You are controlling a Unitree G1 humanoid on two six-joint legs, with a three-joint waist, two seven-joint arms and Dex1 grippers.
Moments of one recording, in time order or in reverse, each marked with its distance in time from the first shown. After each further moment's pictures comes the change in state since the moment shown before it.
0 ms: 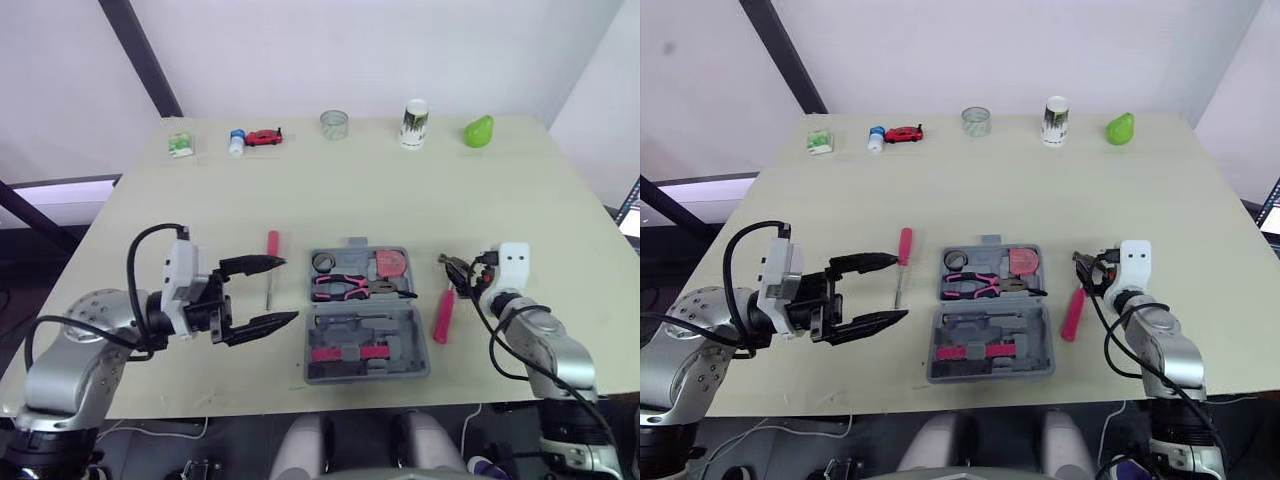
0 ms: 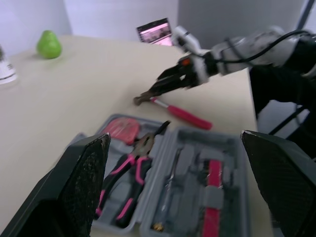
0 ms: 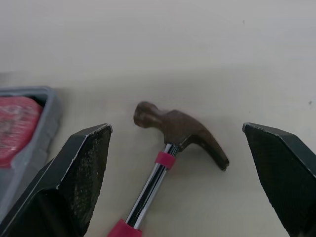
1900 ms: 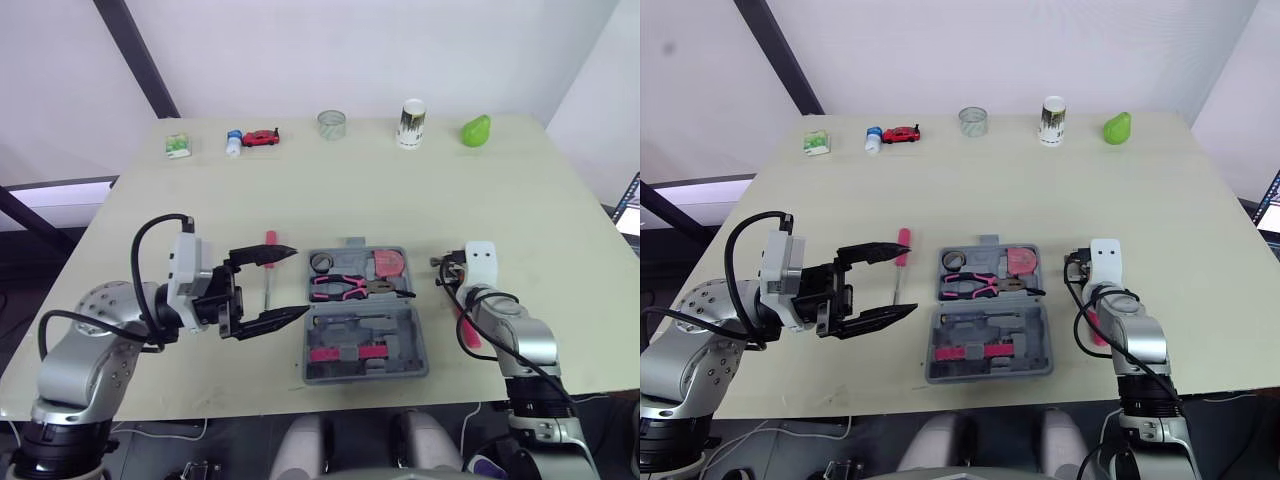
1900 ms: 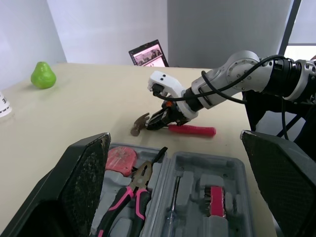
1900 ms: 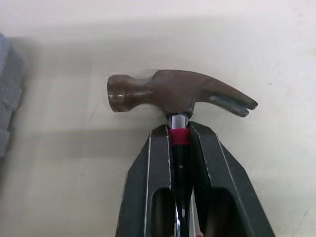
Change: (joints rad) left arm -0.017 -0.048 -0.009 0.009 0.010 -0.049 0.002; right arm -0.096 0.080 0.050 0.069 -0.155 0.135 -0.094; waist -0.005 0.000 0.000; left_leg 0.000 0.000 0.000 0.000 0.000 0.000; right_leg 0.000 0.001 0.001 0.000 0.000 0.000
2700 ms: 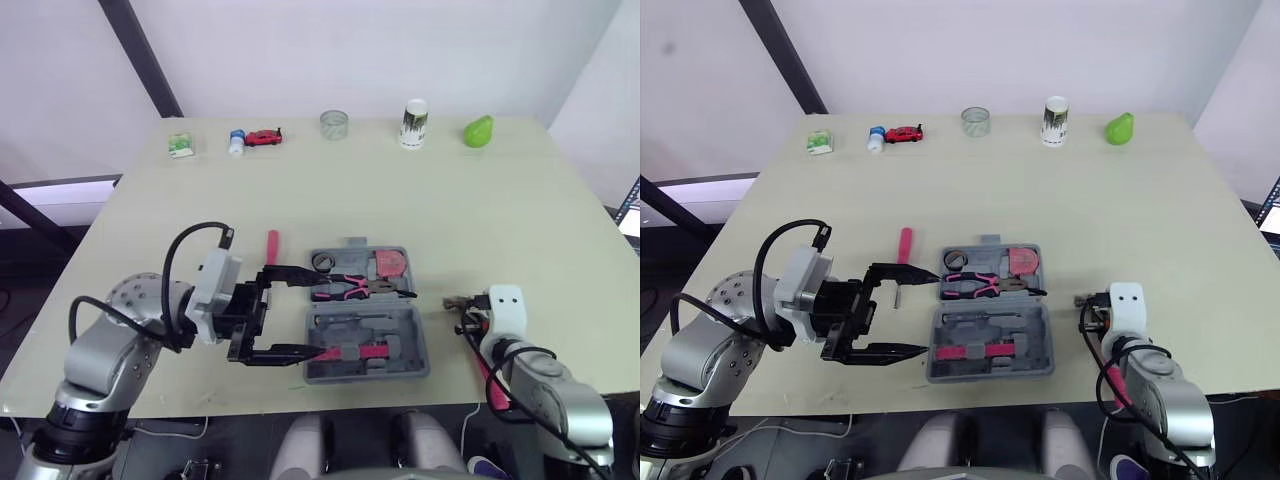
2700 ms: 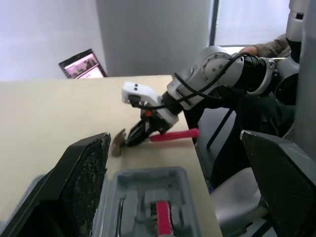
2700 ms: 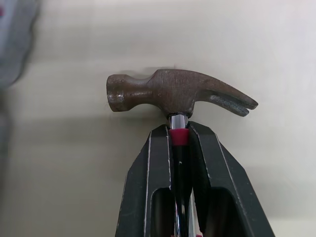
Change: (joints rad) left arm -0.107 0.005 -0.144 -0.019 -0.022 0.007 -0.178; right arm 0.391 0.012 -0.015 -0.522 0.068 0.260 0.041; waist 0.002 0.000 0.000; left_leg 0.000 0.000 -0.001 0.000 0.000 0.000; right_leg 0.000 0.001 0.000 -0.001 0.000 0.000
